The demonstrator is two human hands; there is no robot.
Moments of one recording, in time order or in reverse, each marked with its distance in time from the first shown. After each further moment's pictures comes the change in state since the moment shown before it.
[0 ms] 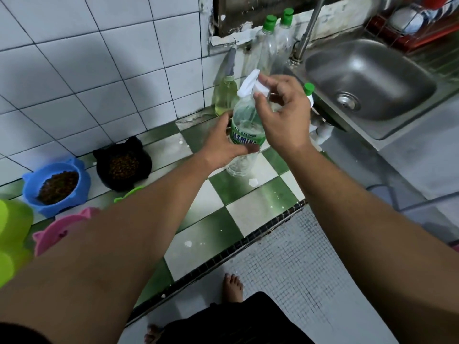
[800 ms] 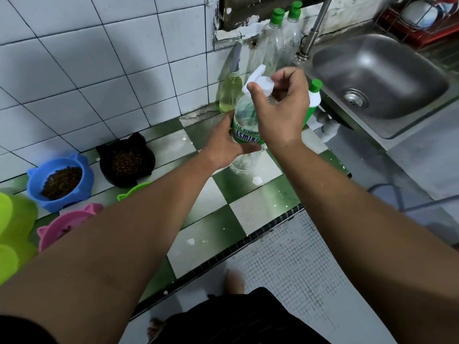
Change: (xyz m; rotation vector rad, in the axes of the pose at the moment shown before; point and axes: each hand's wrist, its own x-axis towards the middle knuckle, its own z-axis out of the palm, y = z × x) left_hand 0.001 -0.006 -0.001 0.015 0.003 -0.030; right_hand 0.003 -0.004 0.028 0.088 0.181 0.138
